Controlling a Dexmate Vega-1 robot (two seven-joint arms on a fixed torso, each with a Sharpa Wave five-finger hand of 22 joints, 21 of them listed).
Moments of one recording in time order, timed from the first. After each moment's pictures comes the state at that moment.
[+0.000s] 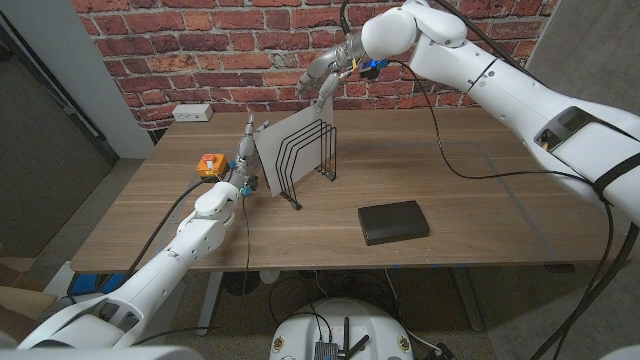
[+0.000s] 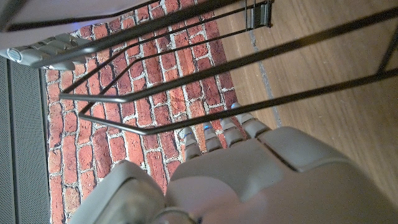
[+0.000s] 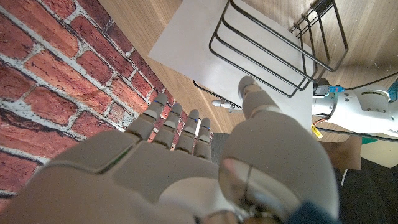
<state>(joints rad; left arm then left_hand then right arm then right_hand) 0.84 0.51 0.37 -1.30 -0.65 -0.29 -0.03 0.01 0.02 -0.01 0.11 0.33 0.10 -0.21 0.19 0.19 0.06 -0.12 0.21 0.19 0.13 -0.04 0.18 0.18 0.14 0.01 0.21 0.19 0.09 -0.48 -0.96 -1.55 -0.52 0.09 0.87 0.73 0.03 0.51 -0.18 0.27 0.16 -0.10 0.24 0.19 0.24 -0.09 0.22 0.20 0.19 -0.04 0.24 0.20 0.25 0.02 0.20 0.17</state>
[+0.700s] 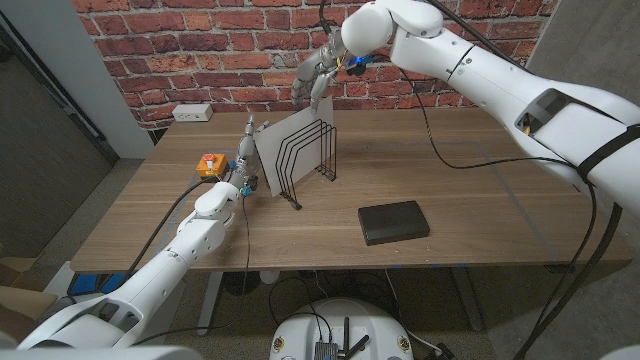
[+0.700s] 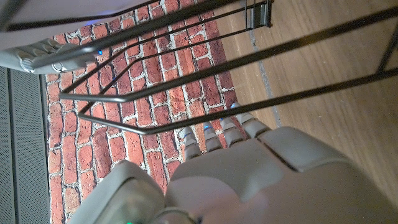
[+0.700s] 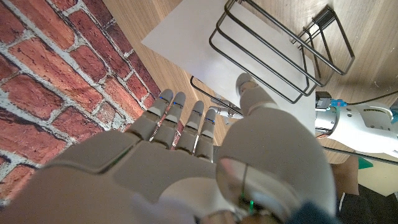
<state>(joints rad) 0.84 0.51 0.37 -1.30 -0.65 -0.29 -0.03 0.01 0.02 -0.01 0.11 0.33 0.10 -0.21 0.19 0.19 0.06 -0.12 0.21 0.19 0.13 -0.04 0.18 0.18 0.14 0.01 0.21 0.19 0.17 -0.40 -1.03 -1.46 -0.57 0.11 0.91 0.78 0.03 0.49 -0.17 0.26 0.29 -0.13 0.27 0.19 0.37 -0.12 0.24 0.20 0.33 -0.04 0.31 0.22 0.34 -0.04 0.20 0.17</state>
